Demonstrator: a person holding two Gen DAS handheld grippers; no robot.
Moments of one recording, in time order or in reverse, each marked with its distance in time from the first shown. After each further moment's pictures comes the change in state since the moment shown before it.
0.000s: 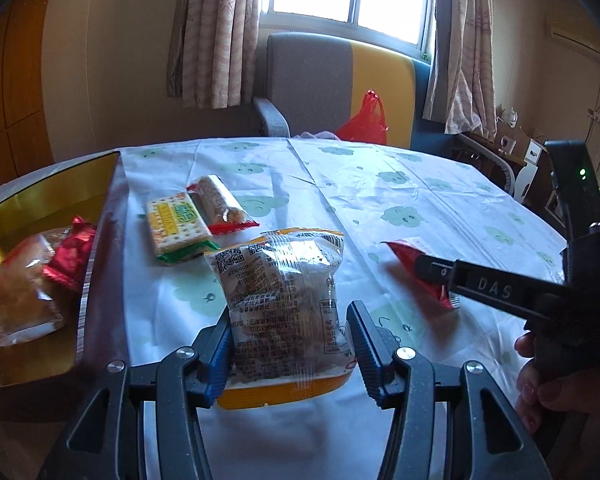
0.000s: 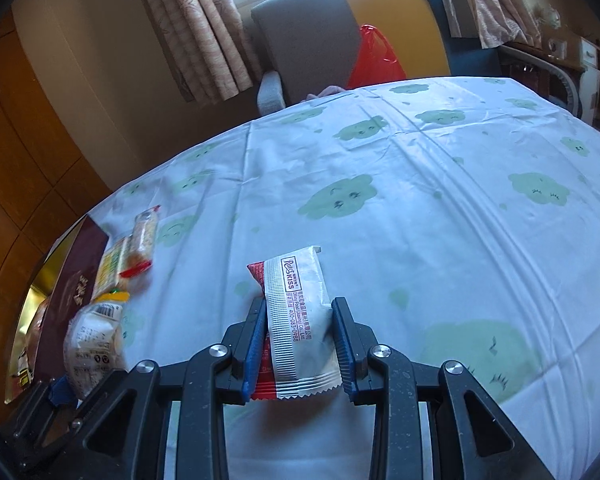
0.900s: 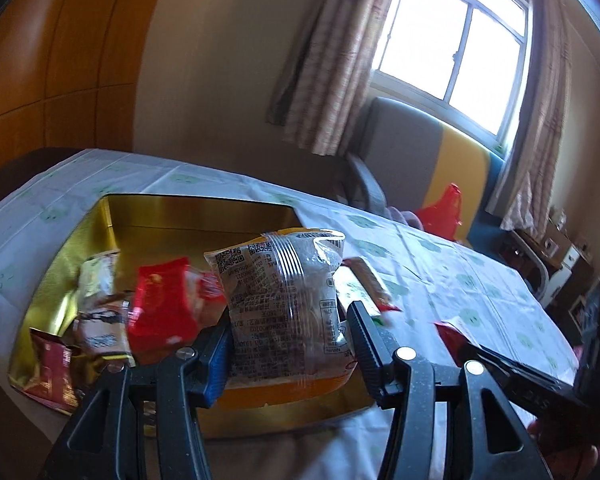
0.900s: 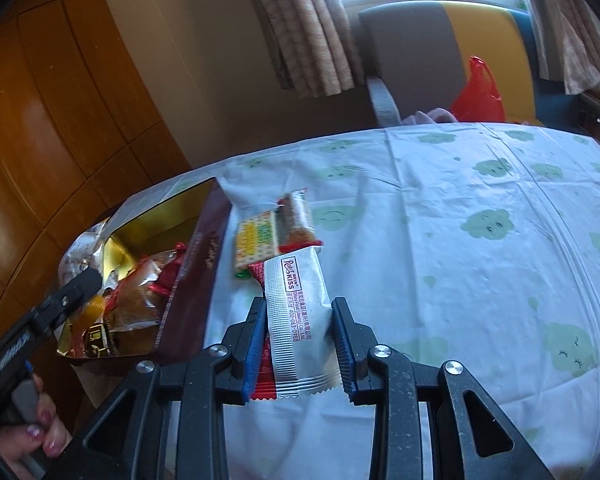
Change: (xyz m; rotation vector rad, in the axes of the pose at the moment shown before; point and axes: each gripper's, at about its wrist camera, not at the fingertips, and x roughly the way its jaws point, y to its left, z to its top) left arm -0.093 0.161 0.026 -0.319 -0.138 0.136; right arm -0.039 0.117 -0.014 -0.209 0.003 0.208
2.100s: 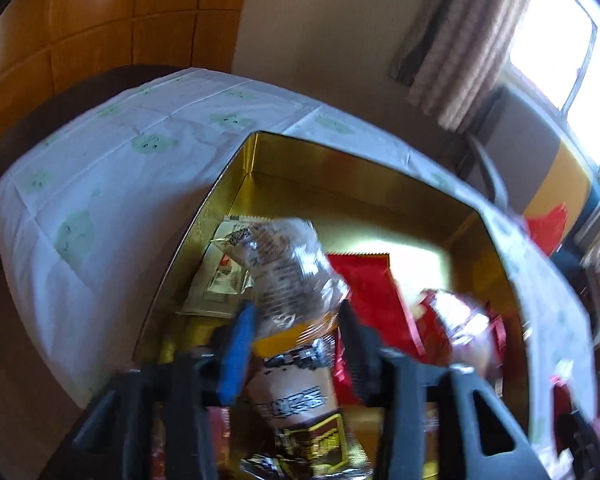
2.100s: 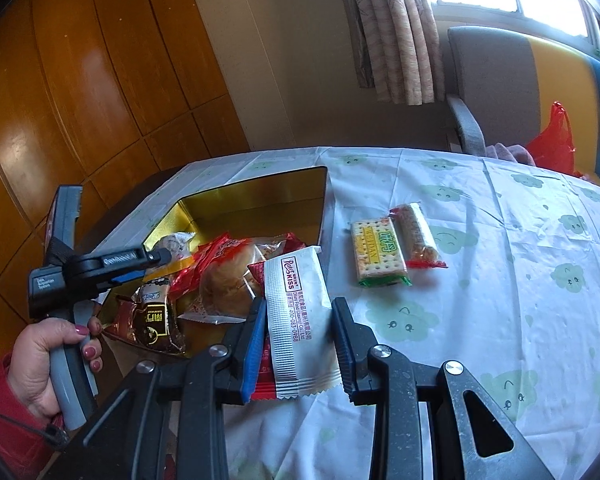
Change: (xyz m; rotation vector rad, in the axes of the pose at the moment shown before) left arm 0.051 0.132 0.022 -0.197 0.231 0.290; right arm 0.014 0.091 0.000 -0.197 0.027 0.130
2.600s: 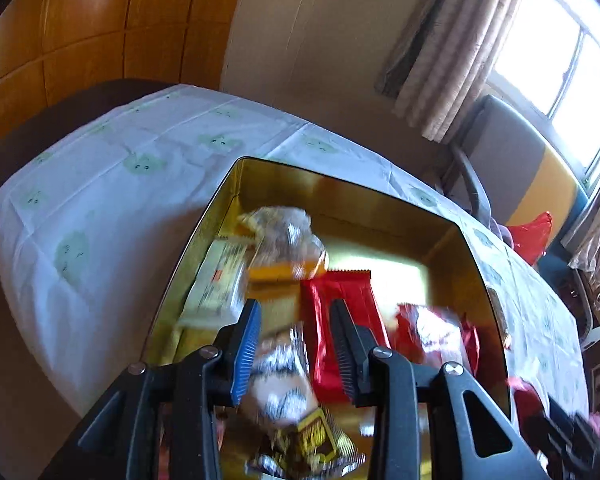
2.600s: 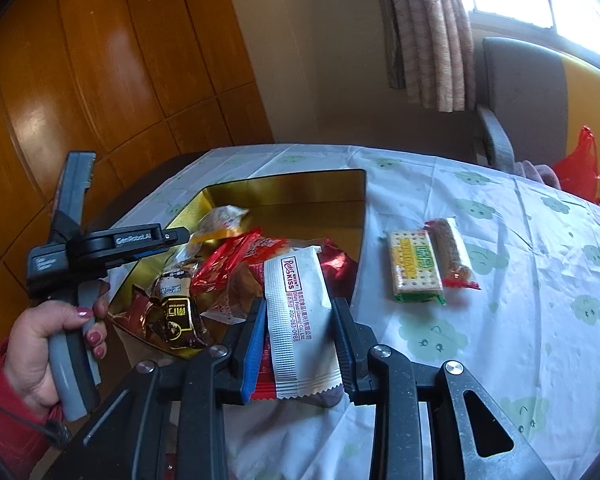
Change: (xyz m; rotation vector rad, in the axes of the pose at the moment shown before) left arm -0.023 0.002 0.000 -0.005 -0.060 -0.061; right arm 0.015 0.026 0.009 -0.101 0.036 0.053
